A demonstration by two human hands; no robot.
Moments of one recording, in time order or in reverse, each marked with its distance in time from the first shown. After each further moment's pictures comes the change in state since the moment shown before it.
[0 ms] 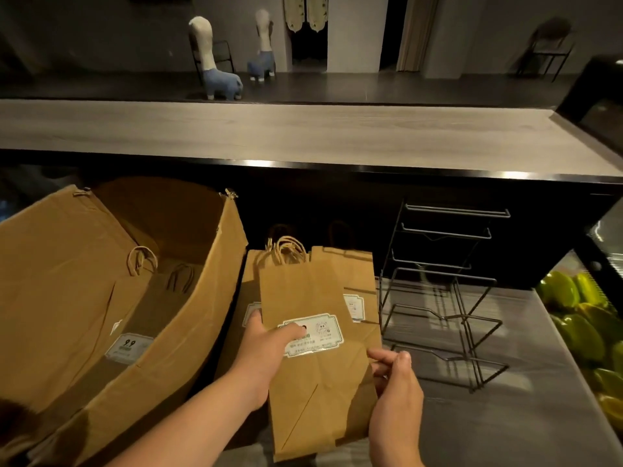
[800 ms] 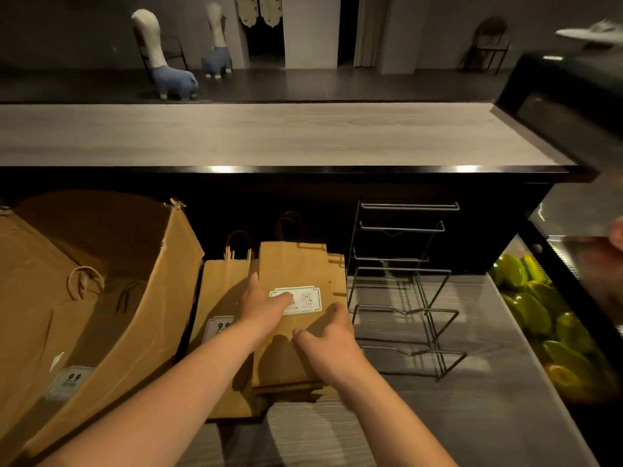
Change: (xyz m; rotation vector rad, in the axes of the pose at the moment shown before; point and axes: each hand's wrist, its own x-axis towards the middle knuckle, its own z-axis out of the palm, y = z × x) left_hand 0.095 0.009 0.051 0.525 0.052 0.151; right_hand 0.048 -0.040 0.030 -0.534 -0.464 0.104
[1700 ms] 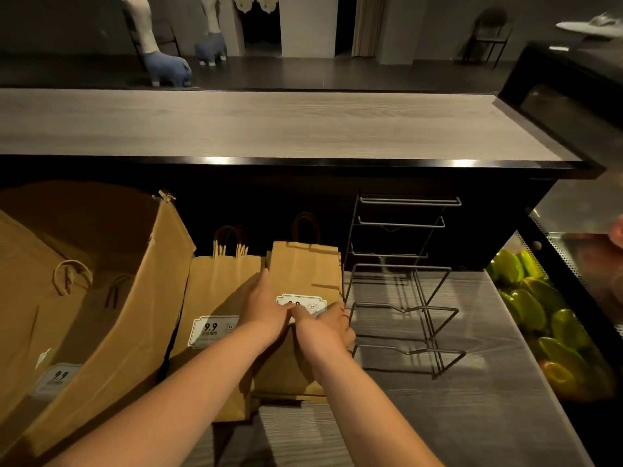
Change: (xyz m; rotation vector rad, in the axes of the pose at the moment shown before) left_hand -0.007 0.006 0.014 0.240 -0.011 0.090; right_hand 0.037 -0.008 0.021 -0.039 0.225 0.295
